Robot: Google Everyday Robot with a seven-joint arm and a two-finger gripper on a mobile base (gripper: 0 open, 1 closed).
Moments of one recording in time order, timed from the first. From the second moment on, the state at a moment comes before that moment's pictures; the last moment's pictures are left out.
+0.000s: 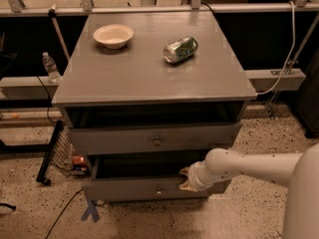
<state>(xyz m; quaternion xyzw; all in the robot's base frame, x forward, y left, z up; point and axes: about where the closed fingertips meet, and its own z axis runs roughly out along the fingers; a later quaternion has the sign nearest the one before) 0.533 -0.105 0.413 -0.69 0.68 0.10 0.22</state>
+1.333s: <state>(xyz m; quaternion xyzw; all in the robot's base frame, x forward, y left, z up) 0.453 -0.116 0.406 -0.68 0.70 0.10 0.22</state>
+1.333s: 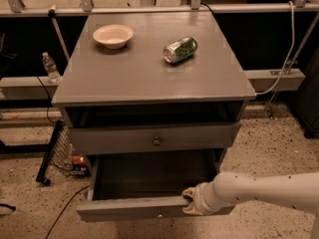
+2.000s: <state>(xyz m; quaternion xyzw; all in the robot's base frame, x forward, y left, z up) 0.427 -0.119 0.404 -0.67 0.70 0.10 0.22</state>
